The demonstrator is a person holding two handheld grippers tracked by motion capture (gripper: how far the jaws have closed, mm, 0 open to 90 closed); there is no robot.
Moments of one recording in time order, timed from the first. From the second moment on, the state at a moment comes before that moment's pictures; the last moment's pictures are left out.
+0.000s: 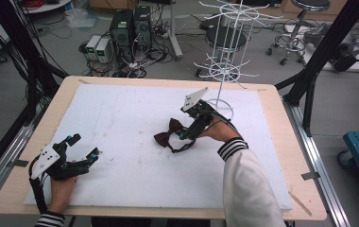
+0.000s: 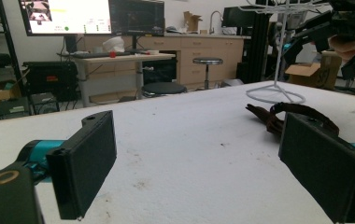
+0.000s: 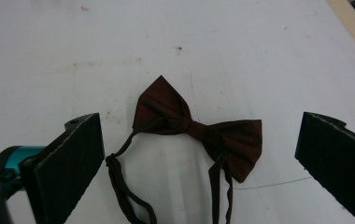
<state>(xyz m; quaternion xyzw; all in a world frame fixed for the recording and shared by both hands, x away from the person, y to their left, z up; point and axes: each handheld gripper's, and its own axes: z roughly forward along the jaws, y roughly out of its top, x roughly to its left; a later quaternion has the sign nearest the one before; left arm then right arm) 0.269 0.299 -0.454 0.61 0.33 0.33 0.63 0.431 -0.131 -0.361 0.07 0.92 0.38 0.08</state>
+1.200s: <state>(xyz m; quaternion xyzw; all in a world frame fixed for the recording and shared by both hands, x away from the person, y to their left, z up) 0.269 0.300 -0.454 0.61 0.33 0.33 0.63 0.473 -0.077 -0.394 0.00 0.96 0.26 0.05</state>
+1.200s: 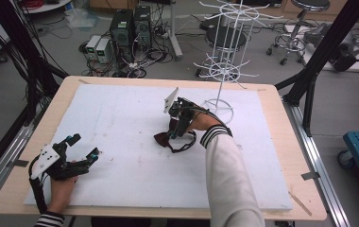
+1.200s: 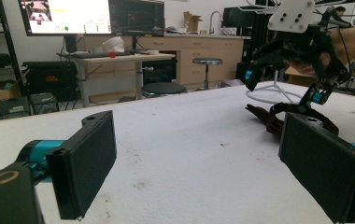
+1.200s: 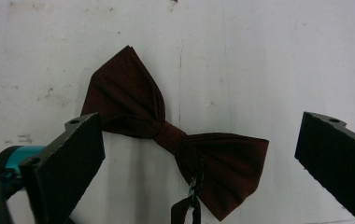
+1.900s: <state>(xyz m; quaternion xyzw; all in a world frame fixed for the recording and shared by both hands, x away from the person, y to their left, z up) 0.269 0.299 -0.454 0.61 0.33 0.33 0.63 0.475 -0.068 -0.413 -0.04 0.97 0.21 0.05</state>
